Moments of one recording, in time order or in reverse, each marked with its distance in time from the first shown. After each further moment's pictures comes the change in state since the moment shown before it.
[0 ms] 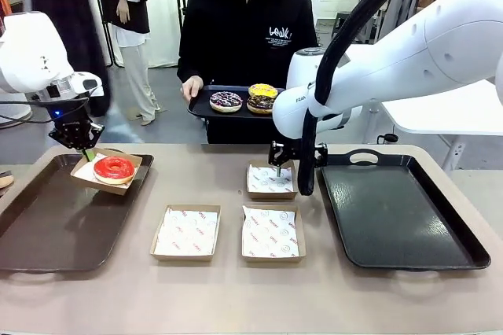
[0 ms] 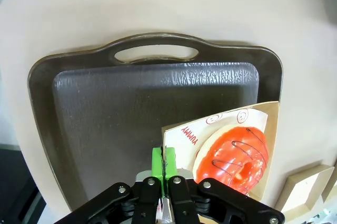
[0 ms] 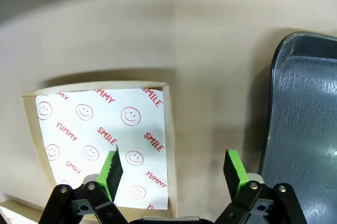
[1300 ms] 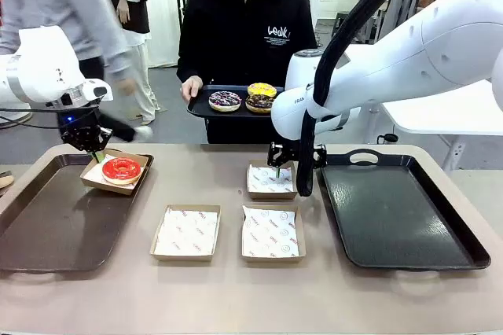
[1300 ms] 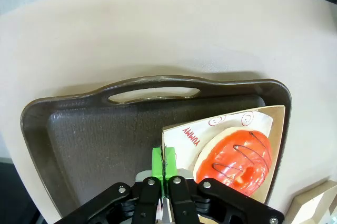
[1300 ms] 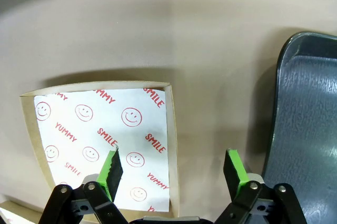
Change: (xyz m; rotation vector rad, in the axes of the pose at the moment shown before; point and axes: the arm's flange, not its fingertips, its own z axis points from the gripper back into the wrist) left arm 0.027 -0.004 -0.028 0.012 -0.033 -0.044; right arm 0.000 0.001 -0.005 -0.001 0.007 0.000
